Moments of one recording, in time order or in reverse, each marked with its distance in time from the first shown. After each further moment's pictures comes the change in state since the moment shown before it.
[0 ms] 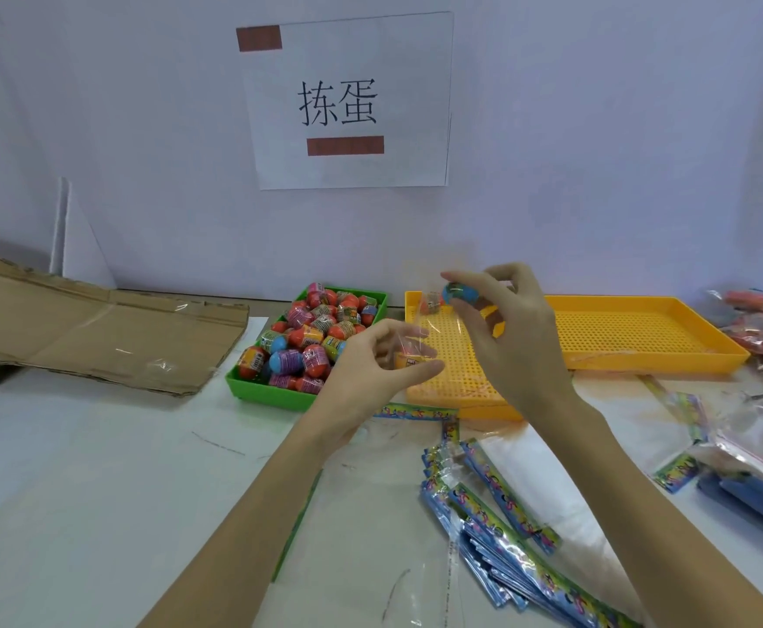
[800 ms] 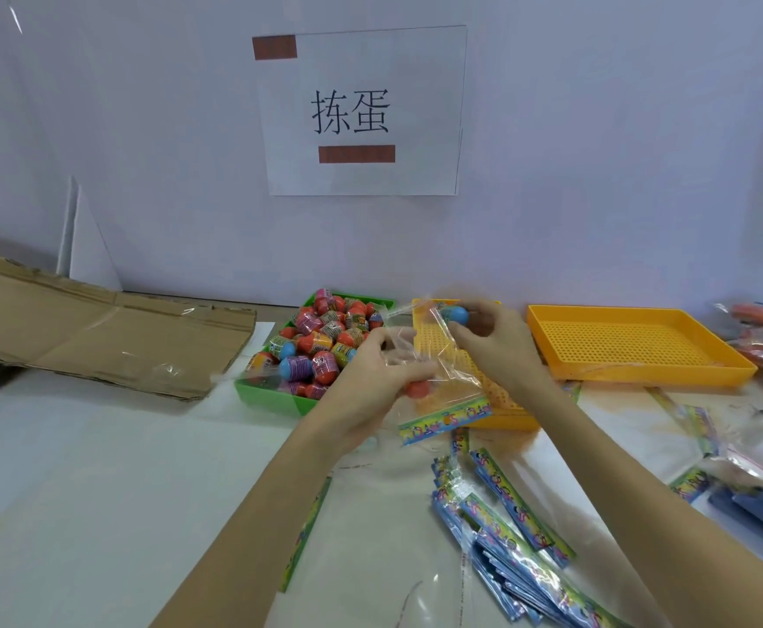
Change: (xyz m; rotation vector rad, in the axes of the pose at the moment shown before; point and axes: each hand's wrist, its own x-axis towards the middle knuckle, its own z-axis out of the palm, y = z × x) left_hand 0.002 0.010 0.000 -0.360 0.009 -0.238; right_hand 0.014 0.041 0.043 0.221 -0.212 0.495
